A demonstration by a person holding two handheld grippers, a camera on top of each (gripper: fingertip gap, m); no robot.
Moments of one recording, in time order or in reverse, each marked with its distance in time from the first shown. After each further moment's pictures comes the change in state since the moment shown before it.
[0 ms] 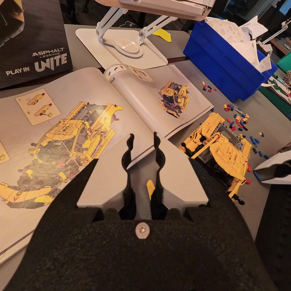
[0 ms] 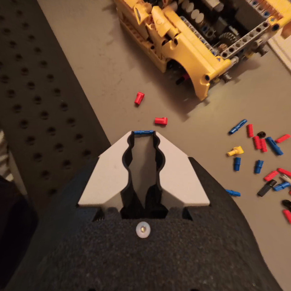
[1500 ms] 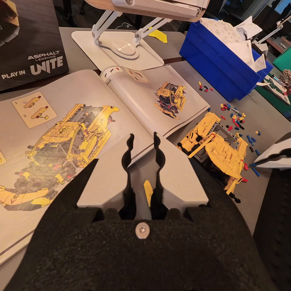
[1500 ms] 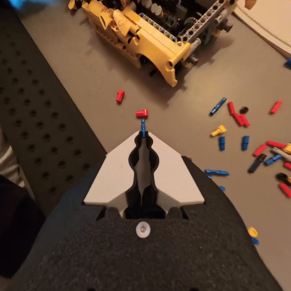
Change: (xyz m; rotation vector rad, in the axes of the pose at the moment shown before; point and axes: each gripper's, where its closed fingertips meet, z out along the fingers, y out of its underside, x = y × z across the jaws) left arm 0.006 -0.002 -0.001 0.003 0.013 0.012; right arm 0.021 0.006 -0.013 0.015 -0.007 0.173
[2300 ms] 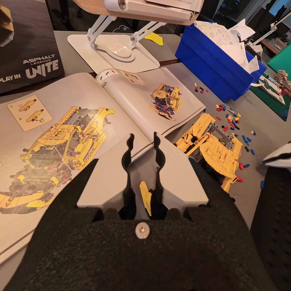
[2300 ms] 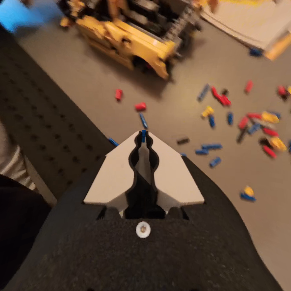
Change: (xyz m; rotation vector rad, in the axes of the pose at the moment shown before) left arm 0.008 -0.003 -0.001 0.009 0.016 0.007; right arm -0.005 0.004 -0.027 0.059 0.116 0.077
